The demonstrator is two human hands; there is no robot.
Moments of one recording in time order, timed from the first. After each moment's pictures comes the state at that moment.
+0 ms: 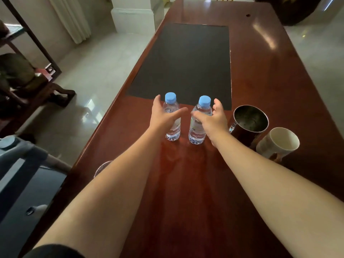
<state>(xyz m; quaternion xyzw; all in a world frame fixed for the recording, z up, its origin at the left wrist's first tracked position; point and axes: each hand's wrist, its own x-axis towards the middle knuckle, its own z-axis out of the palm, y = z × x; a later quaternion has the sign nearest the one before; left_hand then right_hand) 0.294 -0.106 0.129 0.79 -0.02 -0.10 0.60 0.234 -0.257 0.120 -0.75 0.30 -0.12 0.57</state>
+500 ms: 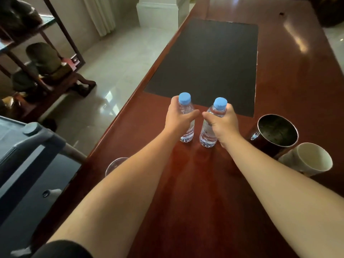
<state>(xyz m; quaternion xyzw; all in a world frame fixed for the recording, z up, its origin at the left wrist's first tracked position) 0.297 -0.107 0.123 0.79 -0.03 -0.03 0.61 0.259 -0.246 0.110 -0.77 0.23 -0.15 0.57</state>
